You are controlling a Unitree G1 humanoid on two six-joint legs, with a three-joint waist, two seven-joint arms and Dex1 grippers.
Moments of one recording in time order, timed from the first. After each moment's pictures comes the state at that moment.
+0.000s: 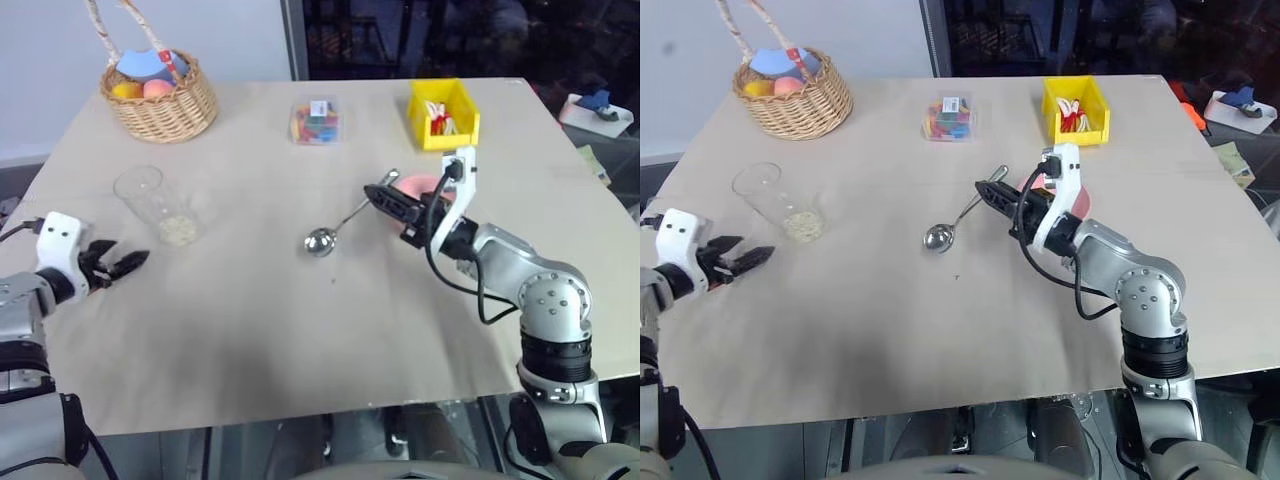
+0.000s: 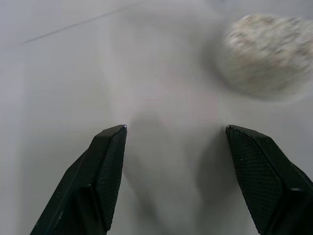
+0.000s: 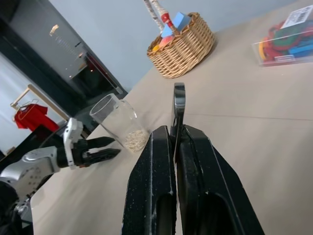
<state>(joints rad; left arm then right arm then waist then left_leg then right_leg) -0.47 0.97 0.28 0.95 -0.22 0.02 -0.93 -0.53 -0.21 -0.06 -0.36 1.08 0.94 0.14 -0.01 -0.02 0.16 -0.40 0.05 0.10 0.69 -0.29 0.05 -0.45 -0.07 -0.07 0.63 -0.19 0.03</state>
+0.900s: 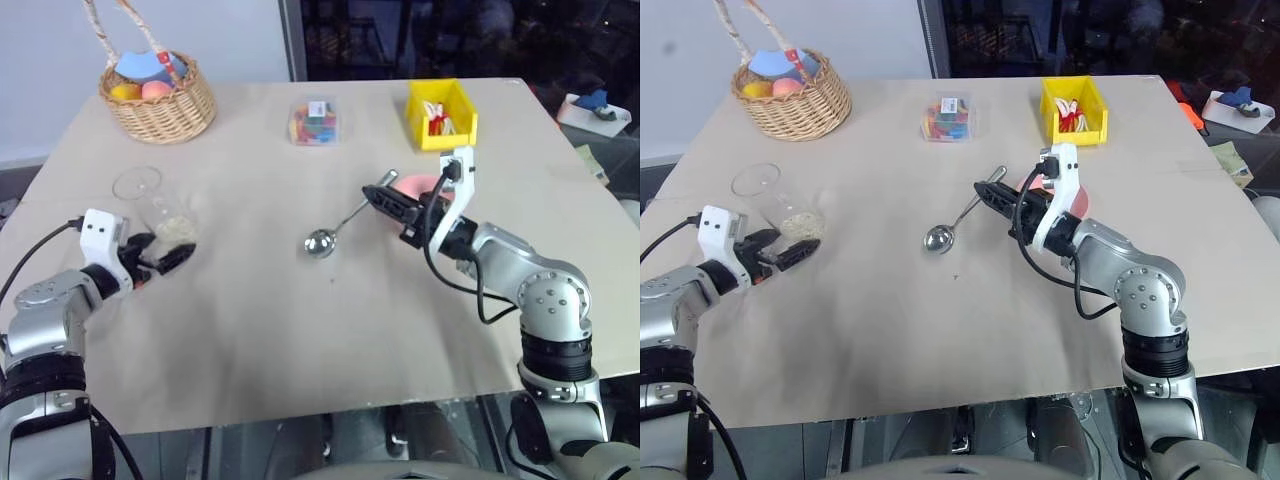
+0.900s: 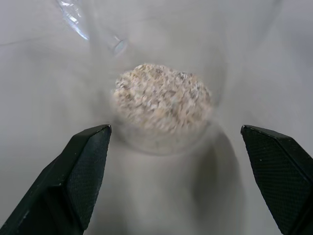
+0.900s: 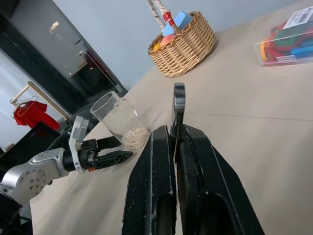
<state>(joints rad) -0.34 0.81 0.35 0.51 -0.34 0.31 -0.83 -0.53 -0.22 -0.06 -0.35 1.07 0.94 0.15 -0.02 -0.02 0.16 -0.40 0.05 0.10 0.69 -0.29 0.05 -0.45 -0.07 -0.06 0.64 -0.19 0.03</state>
